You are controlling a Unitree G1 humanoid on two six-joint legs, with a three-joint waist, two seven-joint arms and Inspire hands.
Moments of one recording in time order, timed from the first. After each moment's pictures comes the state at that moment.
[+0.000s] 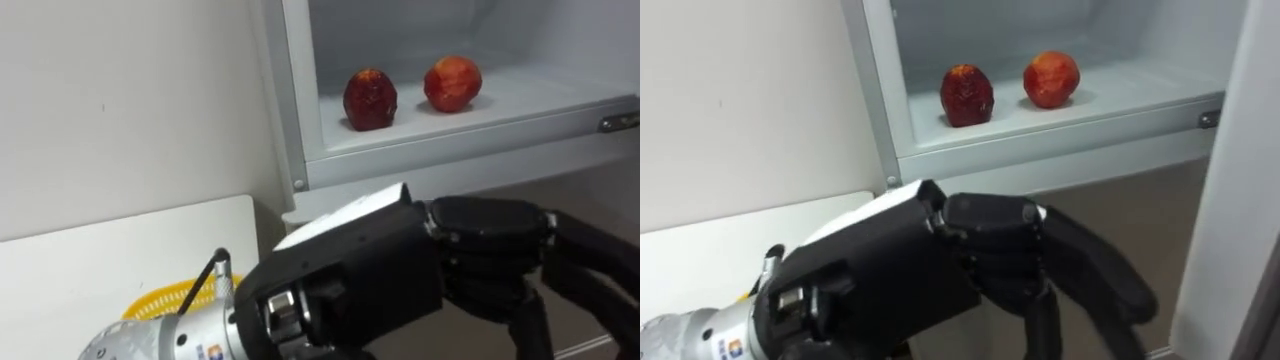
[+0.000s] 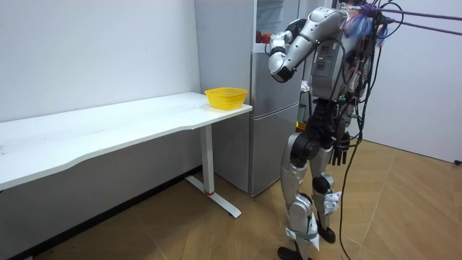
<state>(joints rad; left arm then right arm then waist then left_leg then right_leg) -0.38 0.38 -0.25 -0.51 -0.74 0.16 -0.70 0.06 -0.31 0.08 1.24 -0.44 0.17 0.28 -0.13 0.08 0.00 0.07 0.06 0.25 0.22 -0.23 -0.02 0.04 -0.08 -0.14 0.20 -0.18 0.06</state>
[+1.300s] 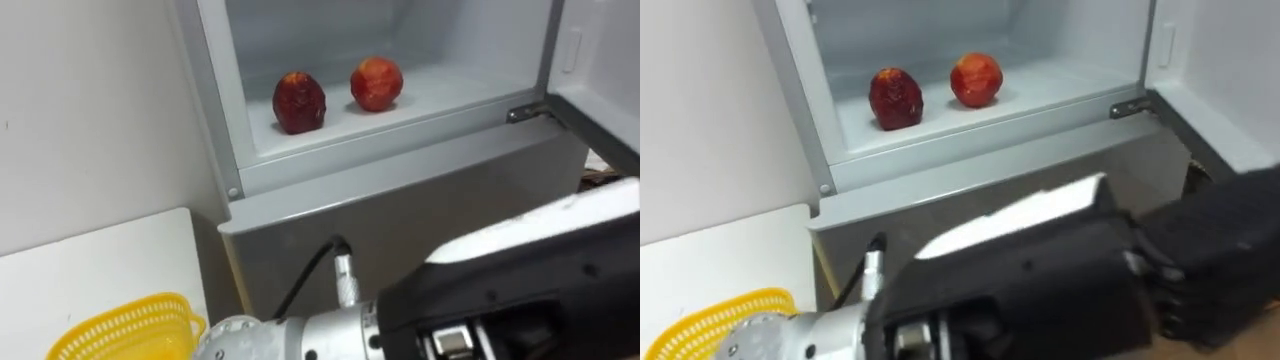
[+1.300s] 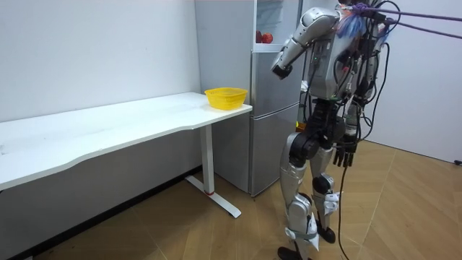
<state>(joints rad) -0.58 0.18 -0.55 -0.51 -0.63 0.12 -0.58 0.04 -0.31 0.14 1.28 -0.36 0.12 0.19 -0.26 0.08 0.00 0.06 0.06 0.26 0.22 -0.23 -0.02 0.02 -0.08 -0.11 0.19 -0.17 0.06</state>
